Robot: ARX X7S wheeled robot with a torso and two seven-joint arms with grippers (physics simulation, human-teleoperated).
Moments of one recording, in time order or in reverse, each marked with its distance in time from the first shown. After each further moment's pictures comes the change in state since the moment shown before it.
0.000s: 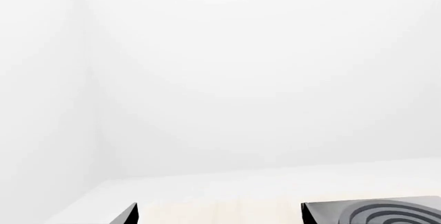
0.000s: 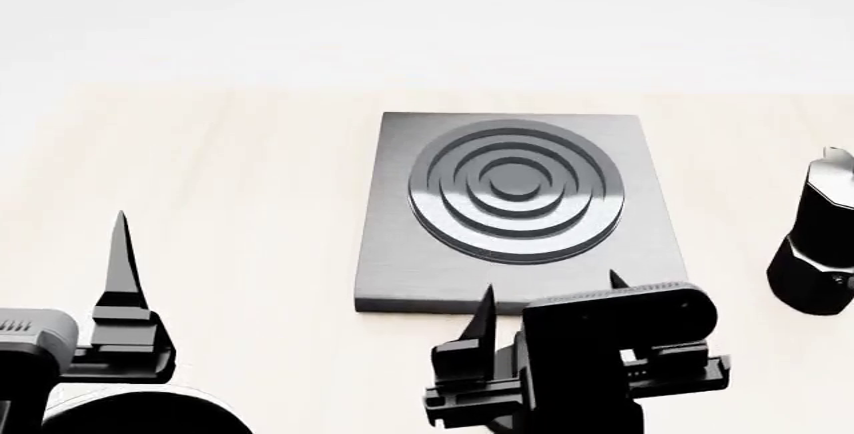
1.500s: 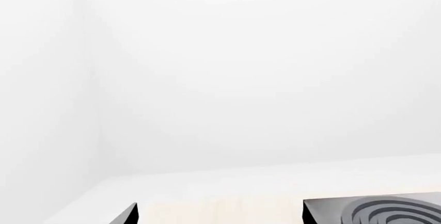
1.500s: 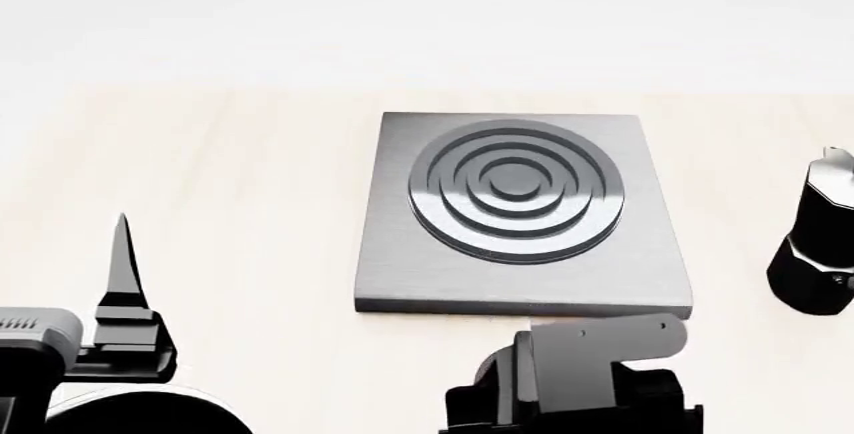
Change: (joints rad) left arm -0.006 -0.023 0.015 -0.019 -0.025 0.010 -0.032; right arm 0.044 -0.018 0.026 0.261 0.095 0.083 -0.008
